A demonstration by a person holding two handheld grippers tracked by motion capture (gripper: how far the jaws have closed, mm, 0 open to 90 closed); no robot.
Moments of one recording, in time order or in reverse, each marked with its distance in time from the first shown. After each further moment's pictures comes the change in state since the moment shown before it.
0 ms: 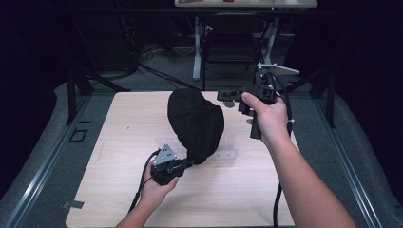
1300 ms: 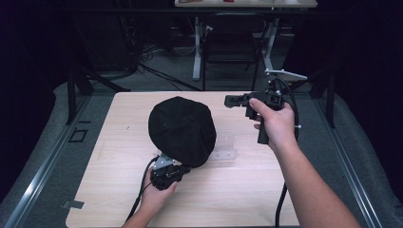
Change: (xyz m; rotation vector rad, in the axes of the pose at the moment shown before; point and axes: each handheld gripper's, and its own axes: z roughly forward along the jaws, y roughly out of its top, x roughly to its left) left arm 0.008 -0.032 0.010 0.033 0.037 -0.074; right arm -0.014 -0.008 -0.014 -0.008 -0.021 0.001
